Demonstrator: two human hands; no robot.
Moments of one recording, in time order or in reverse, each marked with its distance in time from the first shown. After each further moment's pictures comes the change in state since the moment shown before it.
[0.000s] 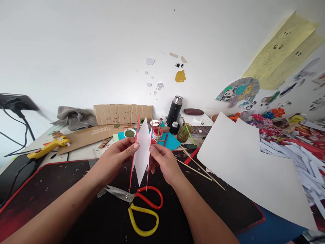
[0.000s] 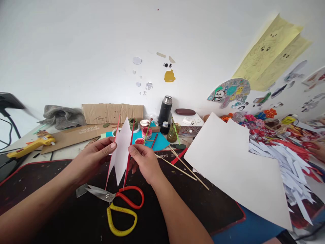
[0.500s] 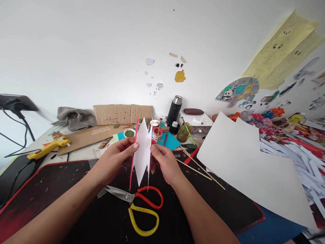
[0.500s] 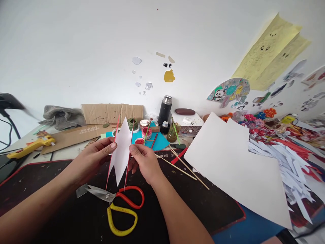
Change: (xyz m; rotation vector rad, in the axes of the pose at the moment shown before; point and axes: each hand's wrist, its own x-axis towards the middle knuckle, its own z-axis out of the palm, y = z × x) left_hand 0.001 -0.004 -0.003 0.001 0.005 0.003; right_hand -0.001 -0.002 0.001 0.025 0.004 -0.007
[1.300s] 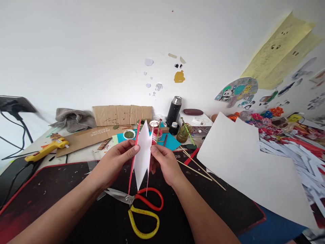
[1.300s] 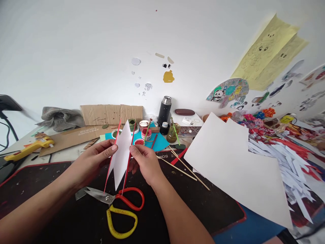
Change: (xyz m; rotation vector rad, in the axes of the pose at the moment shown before) left_hand -0.001 -0.001 0.001 0.022 -0.018 -0.007; right_hand 0.000 0.001 -0.001 -0.035 0.022 -0.014
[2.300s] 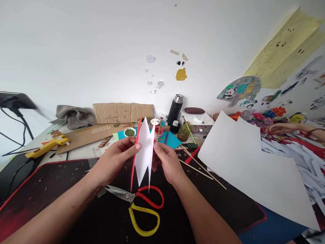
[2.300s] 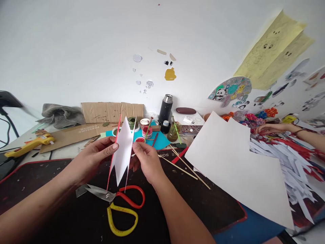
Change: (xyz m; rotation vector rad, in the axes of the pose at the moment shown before) left_hand -0.002 0.005 0.003 0.016 0.015 0.011; right_hand 0.000 0.000 0.001 0.033 0.028 -0.031
